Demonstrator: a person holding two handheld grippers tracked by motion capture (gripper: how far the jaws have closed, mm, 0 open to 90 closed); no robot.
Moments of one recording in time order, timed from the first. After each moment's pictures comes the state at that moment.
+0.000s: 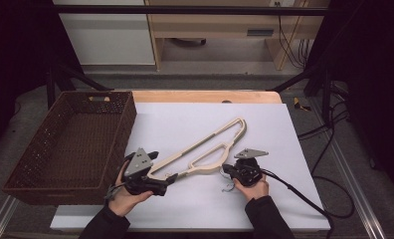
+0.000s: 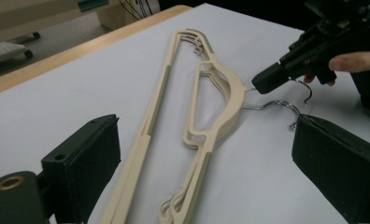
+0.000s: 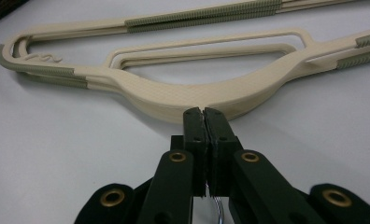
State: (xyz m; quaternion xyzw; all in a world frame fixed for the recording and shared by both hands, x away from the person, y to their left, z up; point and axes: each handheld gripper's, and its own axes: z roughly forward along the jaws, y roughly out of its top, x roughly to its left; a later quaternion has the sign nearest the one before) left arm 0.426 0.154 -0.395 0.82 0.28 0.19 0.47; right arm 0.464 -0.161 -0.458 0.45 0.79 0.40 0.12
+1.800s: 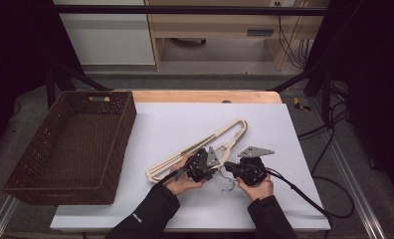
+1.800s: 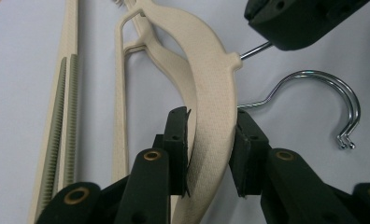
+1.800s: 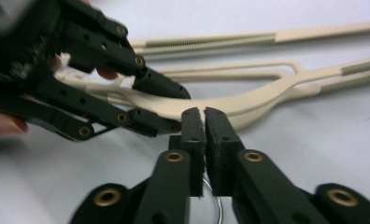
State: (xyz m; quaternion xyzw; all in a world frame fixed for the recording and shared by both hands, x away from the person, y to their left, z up) left arm 0.487 0.019 -0.450 0.92 0.16 0.18 0.31; right arm 0.454 -0.169 -0.433 0.42 0.79 0.43 0.14
